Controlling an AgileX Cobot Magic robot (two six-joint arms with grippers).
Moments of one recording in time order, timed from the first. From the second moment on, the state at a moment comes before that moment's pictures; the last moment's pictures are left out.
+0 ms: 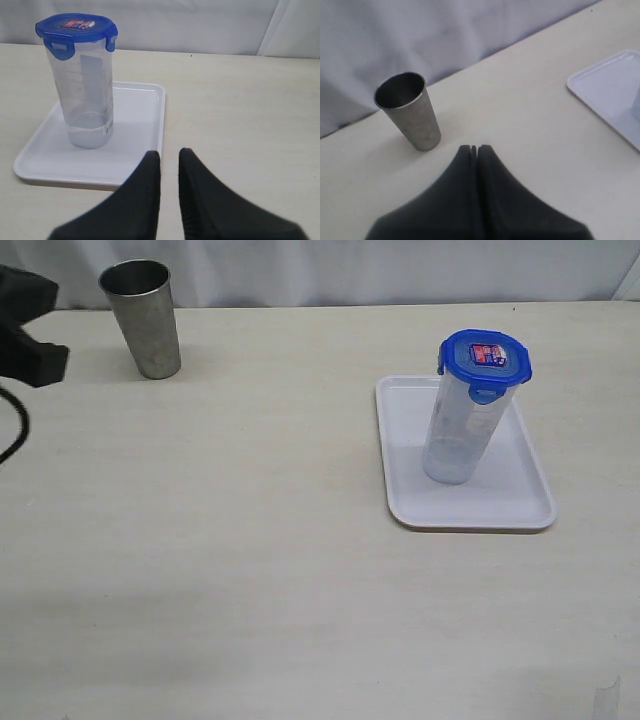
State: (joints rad) left arm -0.44 0.95 -0.76 0.17 0.37 0.02; right arm 0.02 0.00 0.00 -0.14 0.36 0.05
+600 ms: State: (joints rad) left arm -0.44 0.24 -0.63 0.10 0.52 0.03; right arm 0.02 0.00 0.00 -0.14 0.36 0.05
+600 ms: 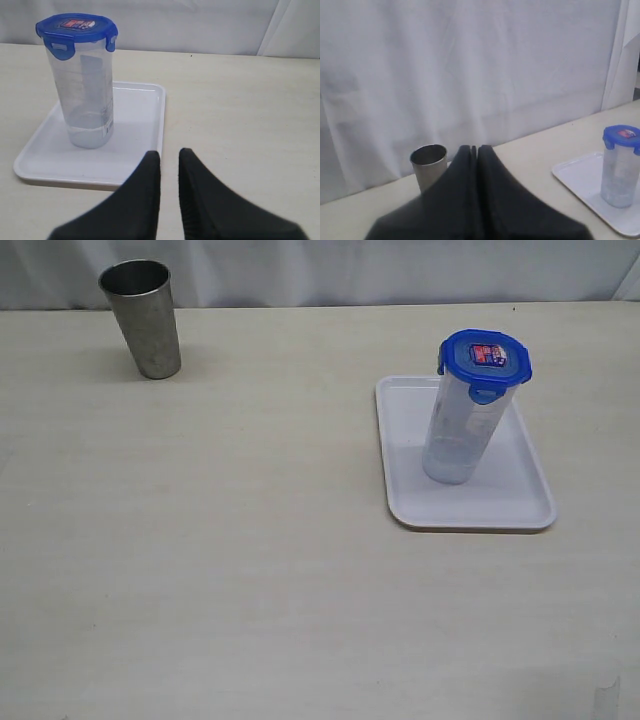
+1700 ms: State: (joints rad) left arm -0.44 0.10 -0.63 0.04 0.54 0.02; right arm 0.02 0.00 0.00 -0.14 0.36 0.05
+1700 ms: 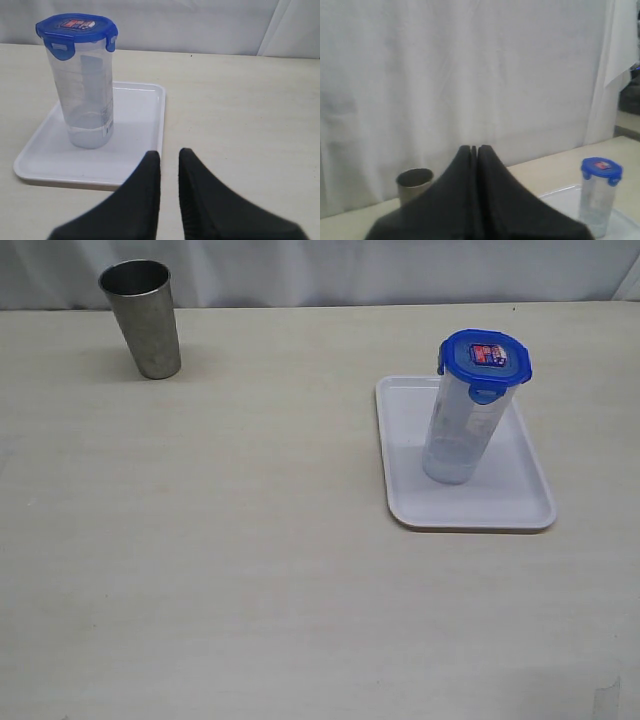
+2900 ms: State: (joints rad) left arm 0.10 0.00 -0.63 -0.22 0.54 0.02; right arm 0.02 0.00 0.00 -0.14 0.36 0.05
